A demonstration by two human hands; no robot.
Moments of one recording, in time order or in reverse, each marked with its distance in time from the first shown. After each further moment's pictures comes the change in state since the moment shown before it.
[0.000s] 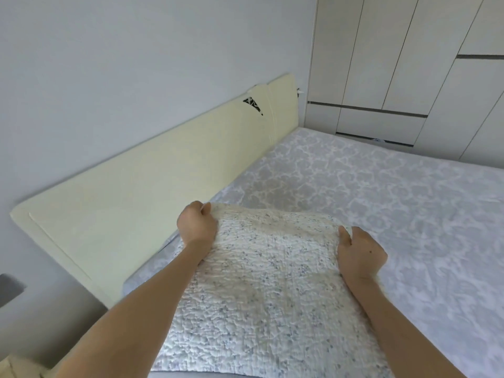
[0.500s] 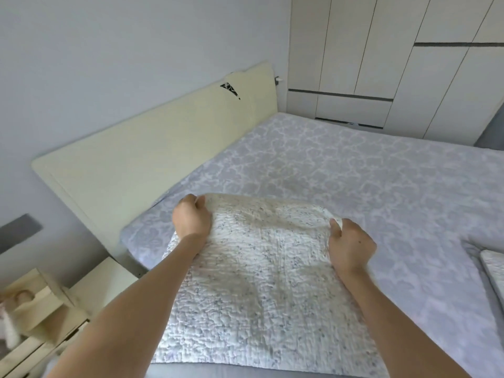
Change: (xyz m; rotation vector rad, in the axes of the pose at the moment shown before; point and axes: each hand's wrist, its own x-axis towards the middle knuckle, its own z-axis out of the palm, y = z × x) left_hand -0.264 0.065 -0.075 0.023 -0.026 -0.006; right_hand -0.108 0.145 -0.218 -0.067 -0.025 -0.041
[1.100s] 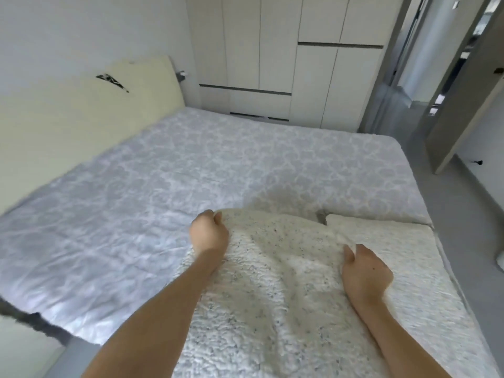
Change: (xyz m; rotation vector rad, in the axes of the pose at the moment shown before) left_hand -0.355 0.286 0.253 -0.031 -0.276 0.182; right_hand 0.000 0.467 -0.201 -0.245 -0.079 0.274
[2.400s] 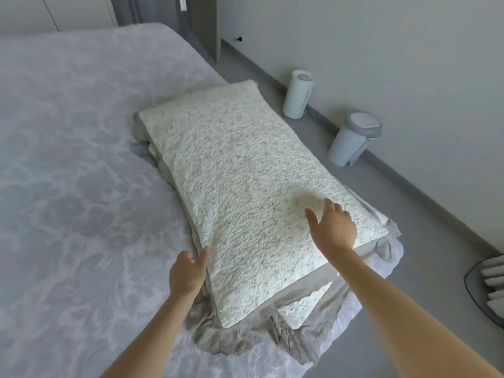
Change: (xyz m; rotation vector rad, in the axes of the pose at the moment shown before) left_hand -0.134 -0.046 0.310 0.010 -1.071 0.258; right_hand -0.108 0.192 0.076 -0.451 -0.184 0.777
